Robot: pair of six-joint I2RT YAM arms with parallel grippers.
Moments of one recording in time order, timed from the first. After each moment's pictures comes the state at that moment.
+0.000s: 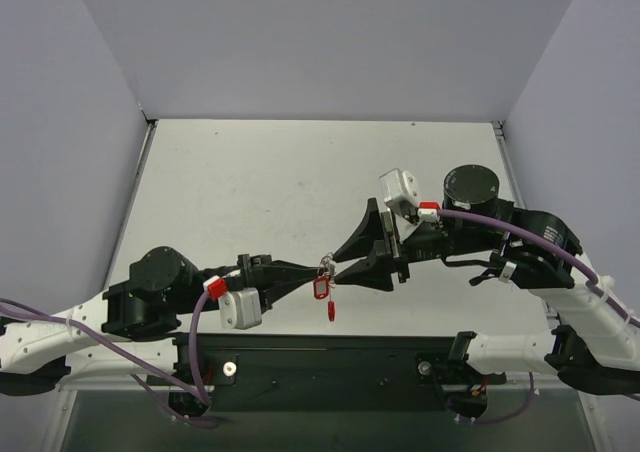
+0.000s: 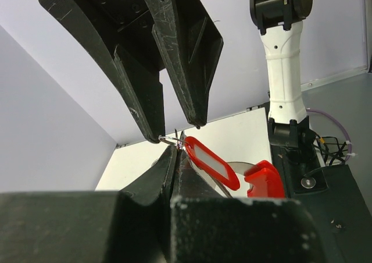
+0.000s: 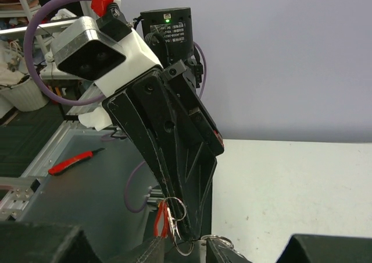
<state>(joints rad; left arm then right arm) -1.37 0.75 1.05 -0.09 0.14 0.45 1.06 1.12 1.70 -0.84 -0.54 -0.11</state>
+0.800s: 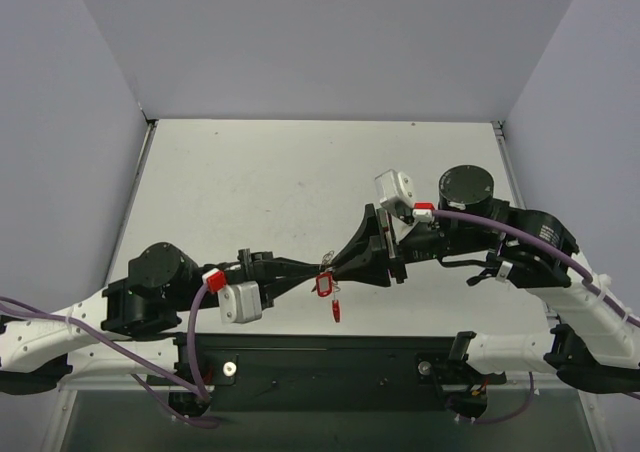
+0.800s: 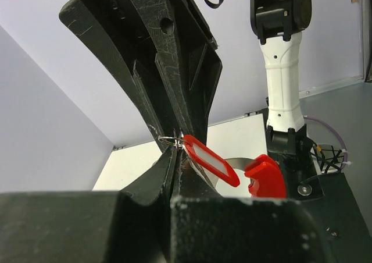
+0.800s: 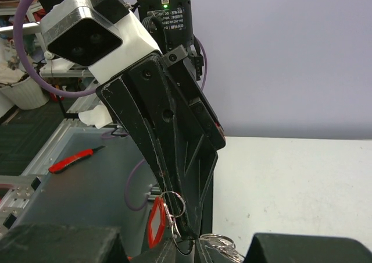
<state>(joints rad) -1.37 0.78 1.09 -0.09 0.14 0.42 1.06 1.14 1.70 -0.85 -0.54 -0.11</state>
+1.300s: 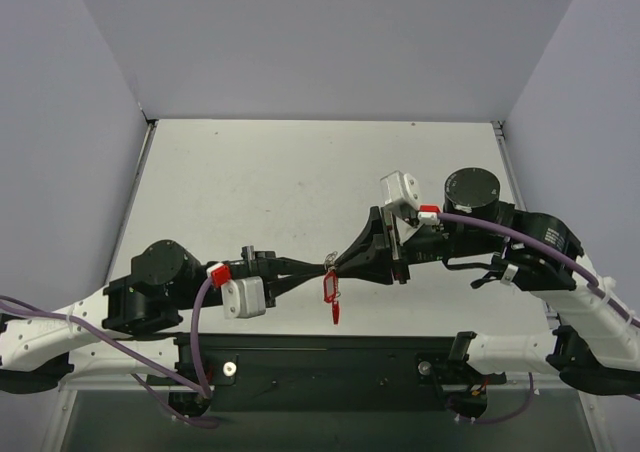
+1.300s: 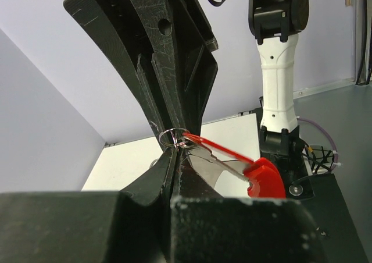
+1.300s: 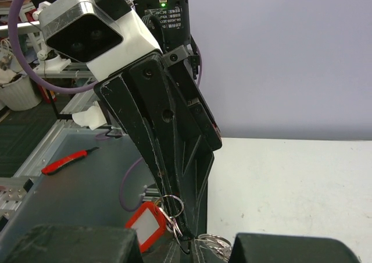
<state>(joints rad) -1.37 0.80 1.11 -0.11 0.14 0.39 1.07 1.12 1.69 -0.84 -0.51 -0.11</state>
